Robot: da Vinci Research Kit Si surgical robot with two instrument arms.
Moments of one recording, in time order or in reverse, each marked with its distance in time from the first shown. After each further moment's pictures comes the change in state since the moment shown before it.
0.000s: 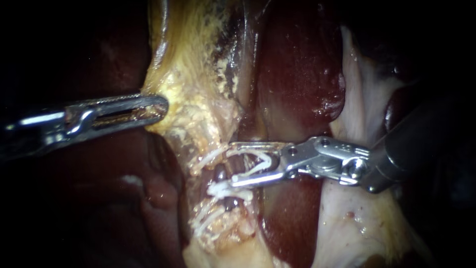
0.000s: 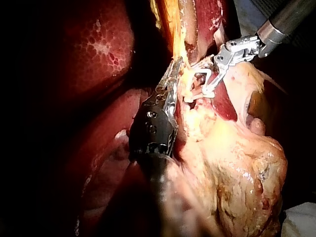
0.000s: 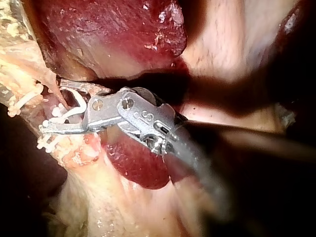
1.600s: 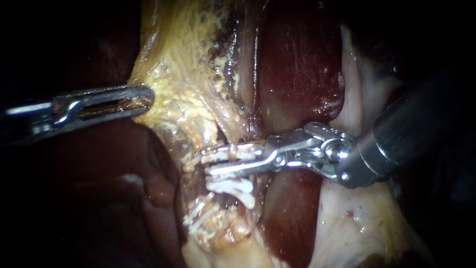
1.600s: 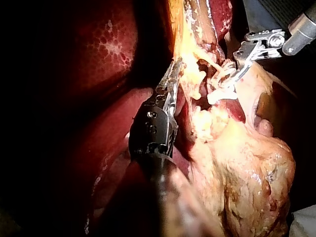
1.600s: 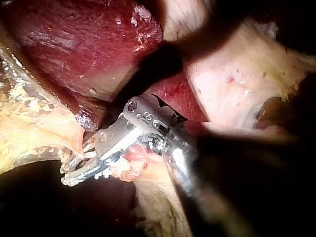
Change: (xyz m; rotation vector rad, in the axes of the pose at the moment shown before) right arm 0.007 -0.003 -0.001 0.170 0.159 0.432; left arm -0.001 0.002 -0.001 -0.030 -0.024 -0.006
